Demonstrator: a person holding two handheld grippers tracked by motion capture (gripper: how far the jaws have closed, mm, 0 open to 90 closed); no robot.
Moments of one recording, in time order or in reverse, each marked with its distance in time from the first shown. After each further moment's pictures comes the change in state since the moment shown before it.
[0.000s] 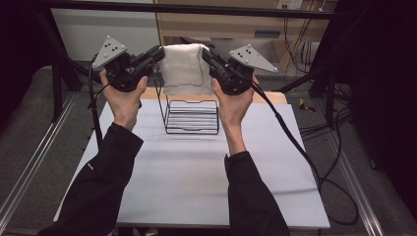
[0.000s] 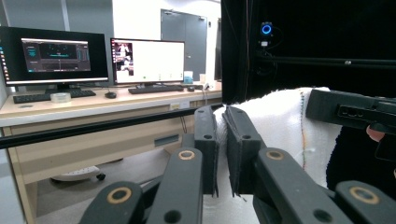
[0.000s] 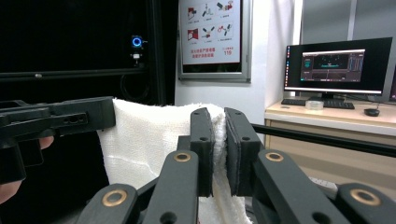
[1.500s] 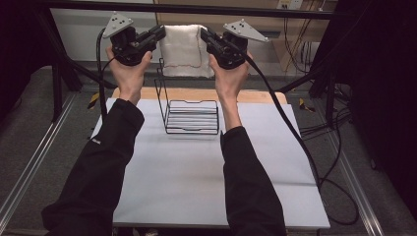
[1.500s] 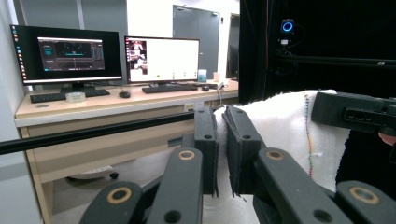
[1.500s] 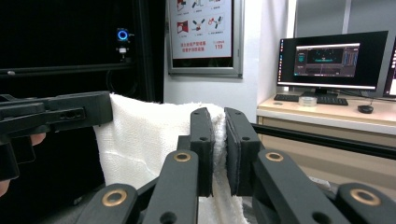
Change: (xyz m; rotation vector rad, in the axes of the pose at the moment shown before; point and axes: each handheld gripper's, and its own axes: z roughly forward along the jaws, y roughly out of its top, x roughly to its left) left arm 0.038 0.012 0.052 0.027 0.042 0.002; right arm -0.033 0.012 0.058 0.043 -0.023 0.002
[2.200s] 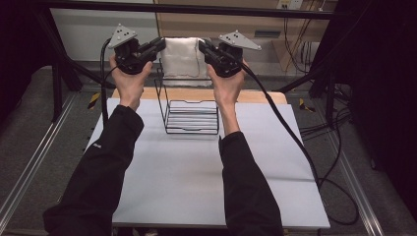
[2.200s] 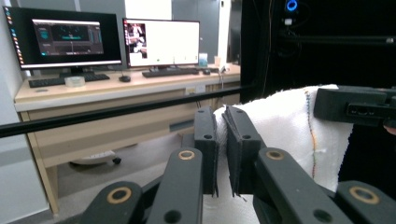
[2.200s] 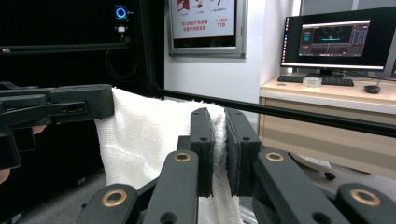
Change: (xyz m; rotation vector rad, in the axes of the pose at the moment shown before) left arm 0.006 -0.030 -0.001 0.066 -0.006 0.014; right arm -0.001 -0.029 0.004 0.072 0.008 0.003
